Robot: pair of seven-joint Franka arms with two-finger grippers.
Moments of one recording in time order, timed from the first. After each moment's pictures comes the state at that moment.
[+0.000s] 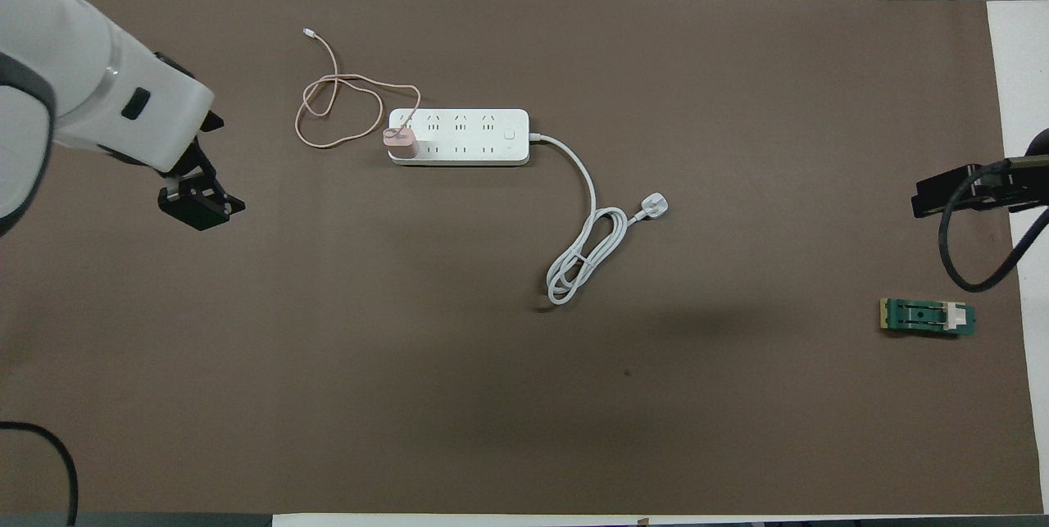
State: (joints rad) left arm -0.21 0.05 0.02 -1.42 -0.04 1.36 0.82; right arm -0.01 -0.03 -0.03 -1.65 -0.02 1.56 -0.07
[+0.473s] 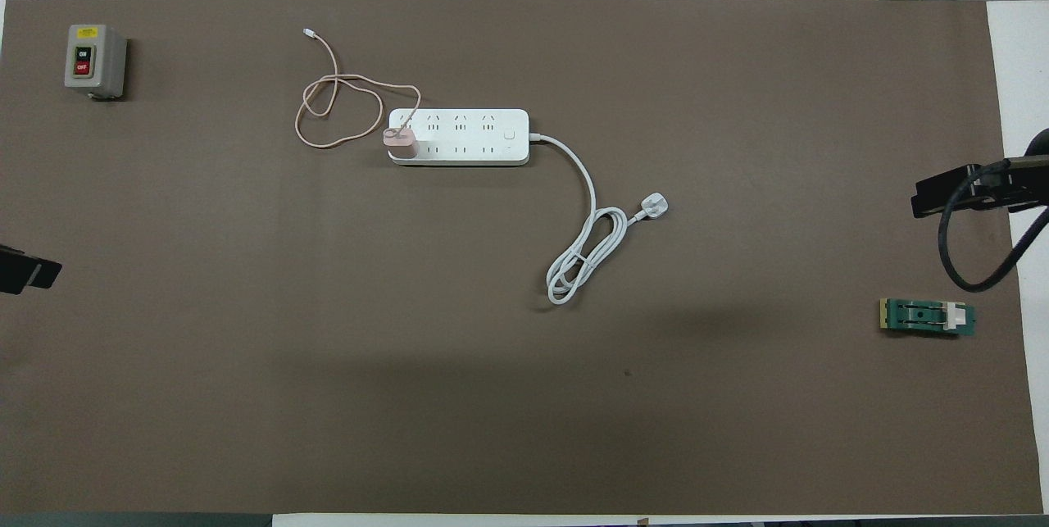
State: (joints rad) left arm -0.08 -0.07 0.04 -1.44 -0.04 1.25 0.34; right arm -0.01 -0.03 -0.03 -1.65 -0.02 1.56 -0.07
